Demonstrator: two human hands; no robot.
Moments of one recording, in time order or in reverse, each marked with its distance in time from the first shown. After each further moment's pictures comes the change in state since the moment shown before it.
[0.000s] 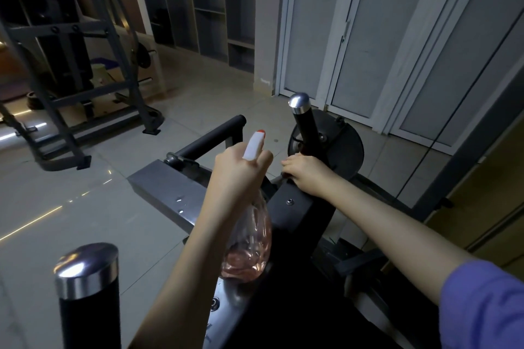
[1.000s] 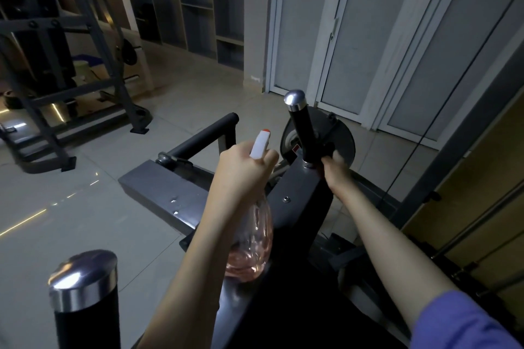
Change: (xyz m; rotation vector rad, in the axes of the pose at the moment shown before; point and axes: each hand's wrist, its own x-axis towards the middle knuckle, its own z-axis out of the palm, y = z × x) left_hand 0.001 0.002 0.005 0.011 -0.020 0.023; right_hand -0.039 0.004 -0.006 1.082 0.397 0.987
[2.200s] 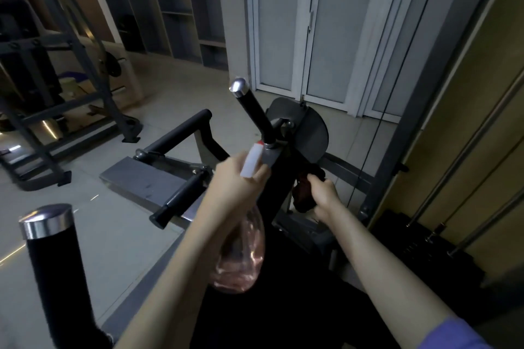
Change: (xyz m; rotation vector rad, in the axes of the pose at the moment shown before) left_hand -0.076 0.020 0.050 0.014 -0.118 0.049; right_hand -0.072 0.069 -0.047 0.534 0.037 0.431
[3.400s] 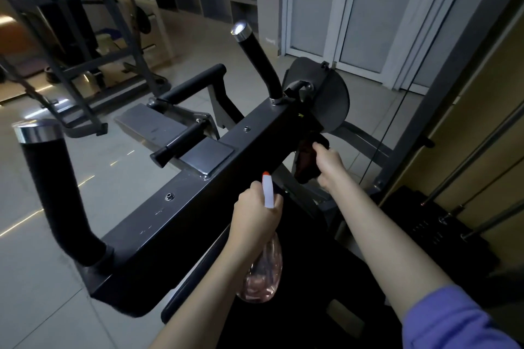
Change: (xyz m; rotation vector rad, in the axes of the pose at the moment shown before) left_hand -0.090 -0.050 0.088 0.331 0.022 -0.203; right_hand 0.006 0.017 -0.024 -0.027 -0.130 0.046
